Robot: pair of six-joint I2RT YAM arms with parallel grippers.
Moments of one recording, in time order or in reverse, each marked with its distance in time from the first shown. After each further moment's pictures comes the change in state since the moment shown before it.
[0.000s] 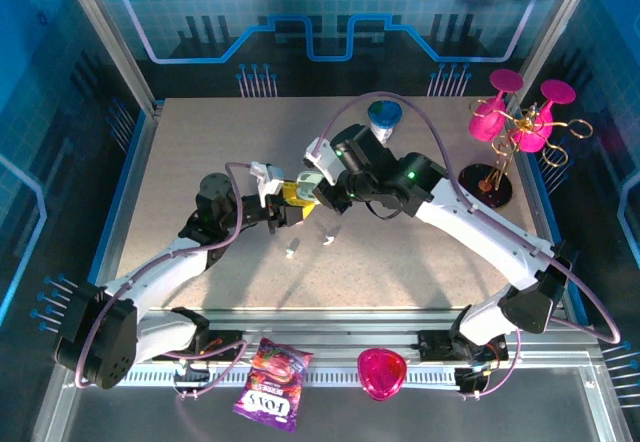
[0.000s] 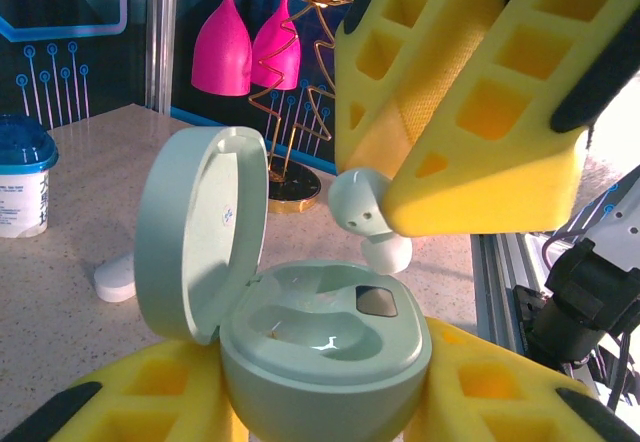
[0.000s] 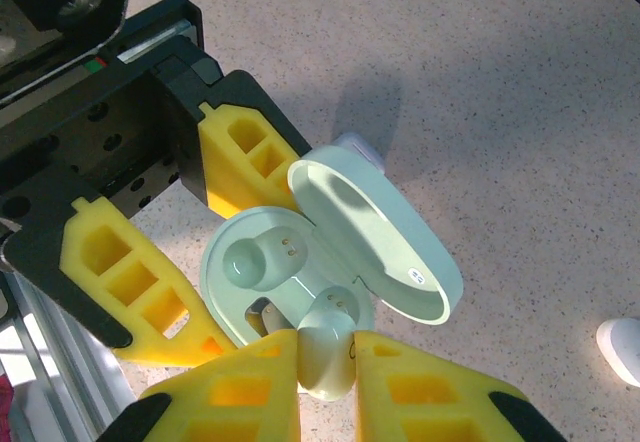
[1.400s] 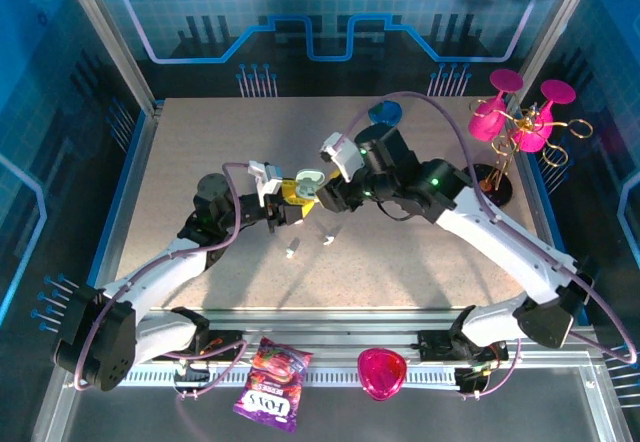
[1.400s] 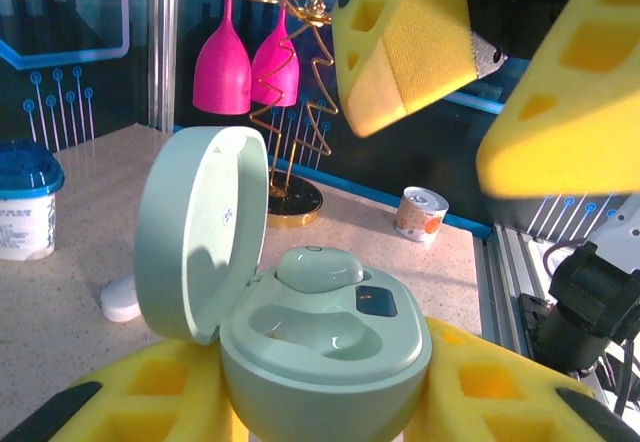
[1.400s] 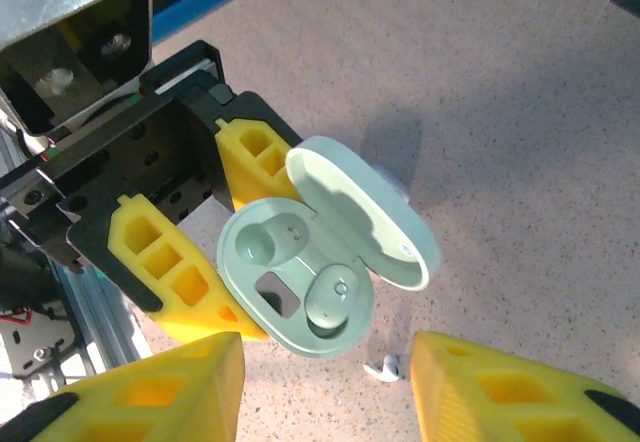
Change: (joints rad) left arm 0.000 -0.012 0.000 0.039 -0.003 0.001; right arm -0.070 -0.137 -0.122 0.117 -0.135 0.077
